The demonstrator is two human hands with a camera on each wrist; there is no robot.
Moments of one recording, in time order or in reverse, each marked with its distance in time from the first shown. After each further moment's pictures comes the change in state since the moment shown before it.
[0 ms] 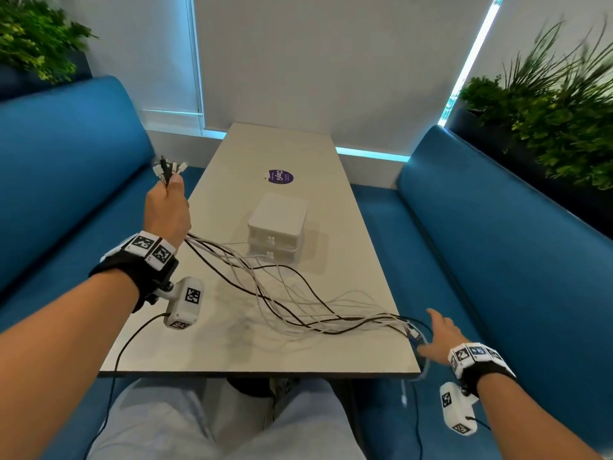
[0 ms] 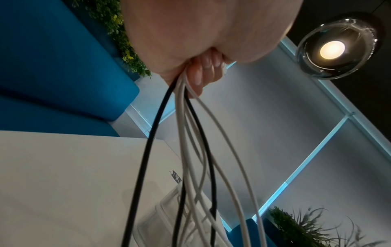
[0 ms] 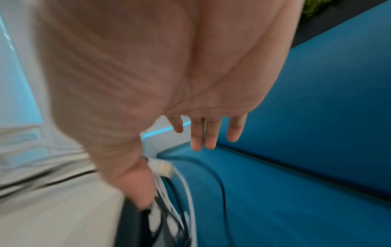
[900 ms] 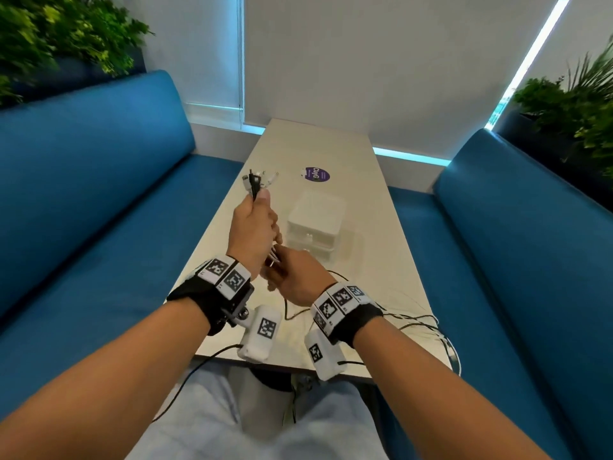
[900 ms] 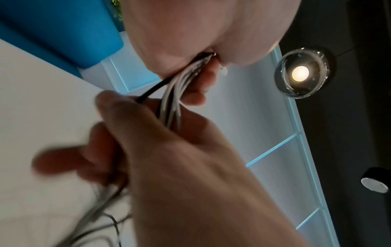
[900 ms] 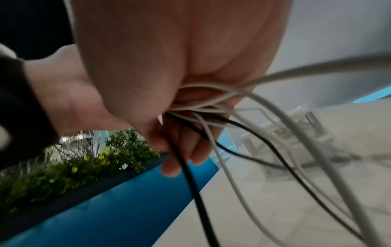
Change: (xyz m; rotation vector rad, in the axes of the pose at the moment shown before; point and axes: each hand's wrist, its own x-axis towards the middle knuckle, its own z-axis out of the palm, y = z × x) left_hand -0.075 0.013 0.026 -0.363 -0.208 -0.080; right_hand -0.113 -0.344 -0.014 0.287 0.018 -0.998
